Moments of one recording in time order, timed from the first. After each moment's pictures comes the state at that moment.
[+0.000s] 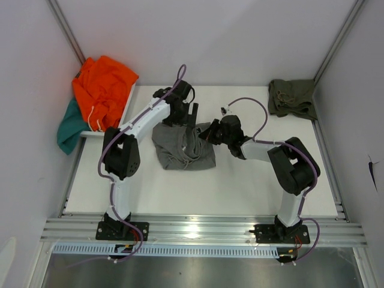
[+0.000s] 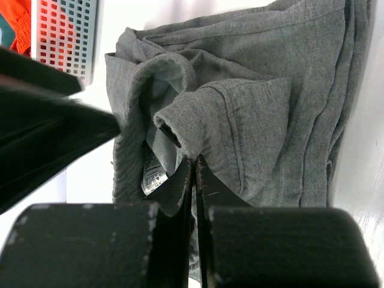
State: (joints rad) left arm -0.51 2.04 1.89 -0.91 -0.09 -0.29; right arm 0.55 1.86 1.01 0.42 -0.19 0.83
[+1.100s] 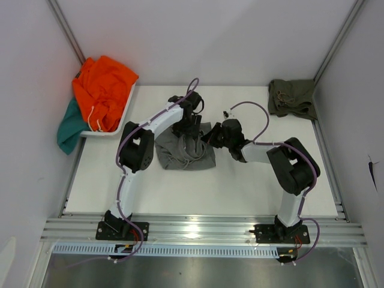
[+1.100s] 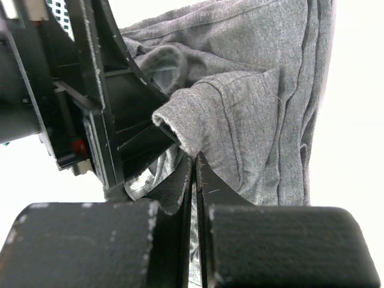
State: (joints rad) left arm -0.53 2.28 1.97 -0.96 -0.10 -0.31; right arm 0.56 1.86 0.95 0.44 -0.14 0.85
